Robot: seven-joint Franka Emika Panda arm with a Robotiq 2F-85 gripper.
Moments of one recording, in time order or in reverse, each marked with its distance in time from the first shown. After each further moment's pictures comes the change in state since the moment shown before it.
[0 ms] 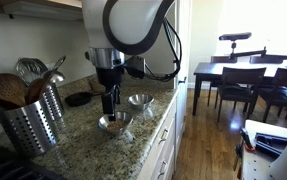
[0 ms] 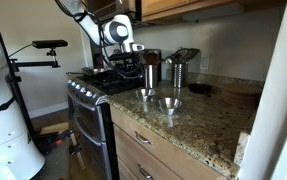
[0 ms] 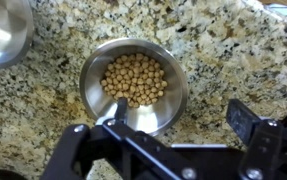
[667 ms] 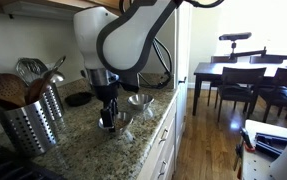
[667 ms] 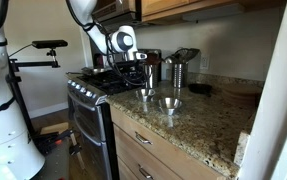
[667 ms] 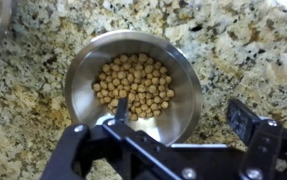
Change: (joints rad) arm 0.006 0.146 -0.005 0.077 -0.084 0.002 0.001
